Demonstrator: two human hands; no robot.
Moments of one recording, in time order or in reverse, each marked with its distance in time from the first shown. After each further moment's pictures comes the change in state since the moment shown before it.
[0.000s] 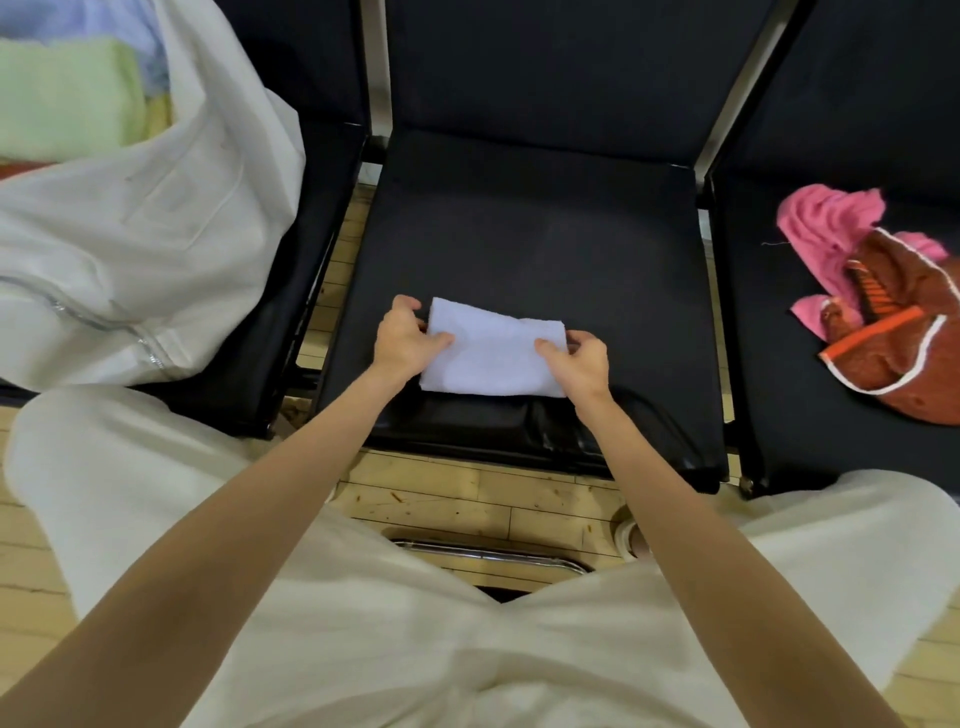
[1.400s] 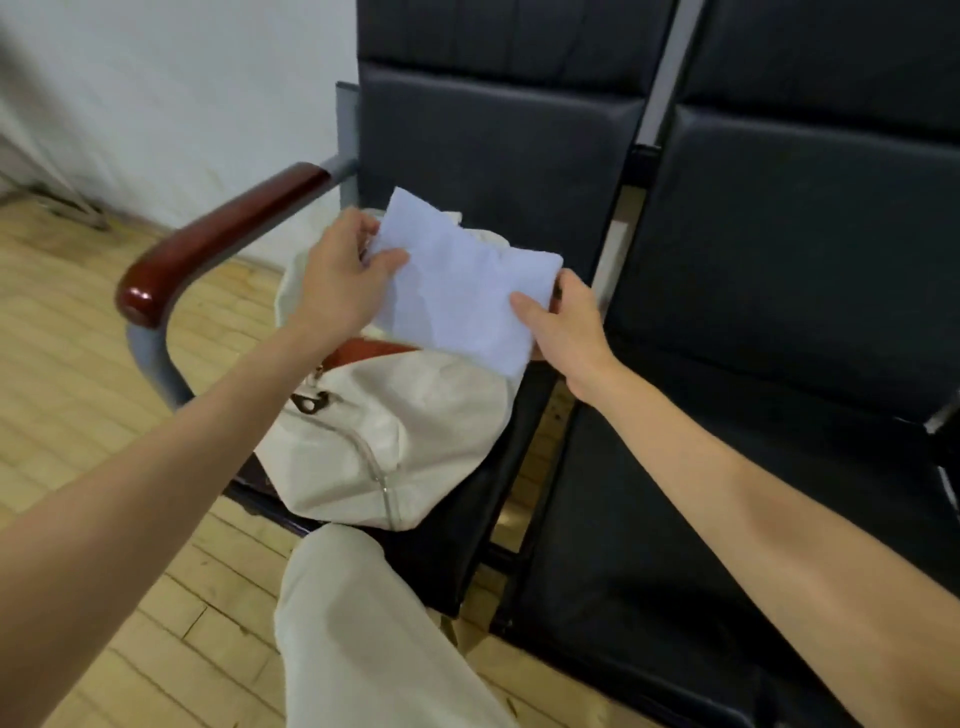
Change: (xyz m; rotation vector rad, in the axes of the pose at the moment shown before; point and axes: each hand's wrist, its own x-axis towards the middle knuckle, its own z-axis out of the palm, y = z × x) left_hand 0.026 0.032 -0.359 -0.054 0.666 0.471; right_hand -0.076 -0.303 0.196 0.183 -0.450 -0.596
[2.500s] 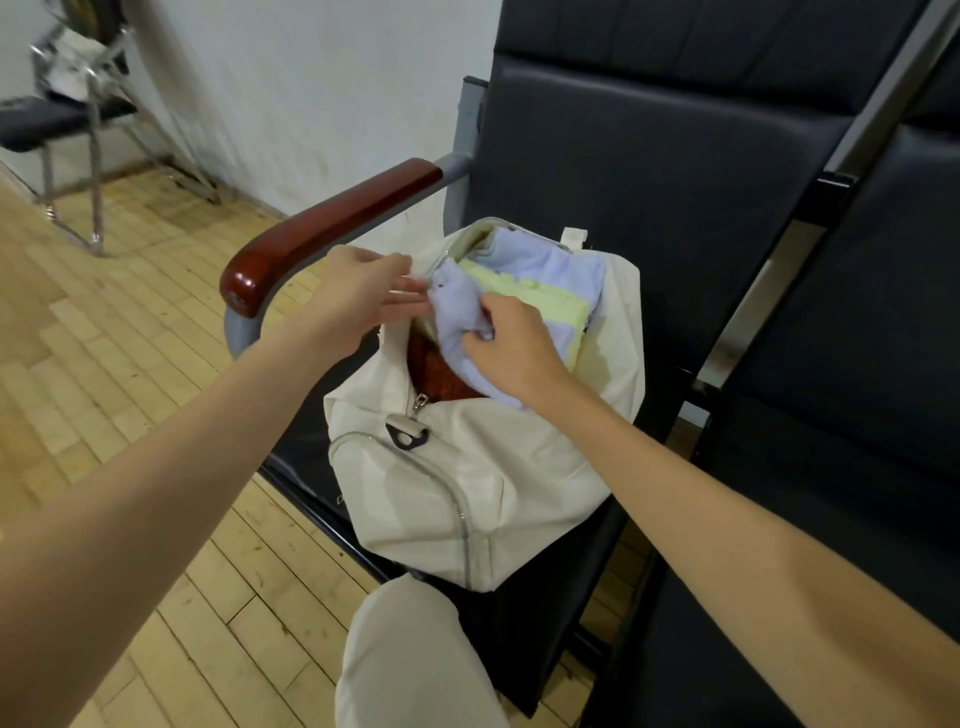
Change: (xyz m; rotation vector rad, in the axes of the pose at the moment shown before) left_hand 0.044 -0.081 -0.054 -0.425 0.019 -0.553; right_hand 0.057 0.010 0.158 -0.527 -0.302 -0.414
